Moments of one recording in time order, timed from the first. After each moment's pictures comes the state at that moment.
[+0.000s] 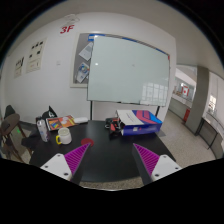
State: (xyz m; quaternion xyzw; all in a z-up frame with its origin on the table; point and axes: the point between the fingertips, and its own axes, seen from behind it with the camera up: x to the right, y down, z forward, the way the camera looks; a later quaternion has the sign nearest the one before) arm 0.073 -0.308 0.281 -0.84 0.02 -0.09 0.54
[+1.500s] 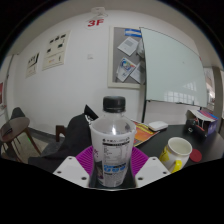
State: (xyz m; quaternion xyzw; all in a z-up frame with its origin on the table) arm -0.365 0.020 0.056 -0.80 -0.03 0.00 0.60
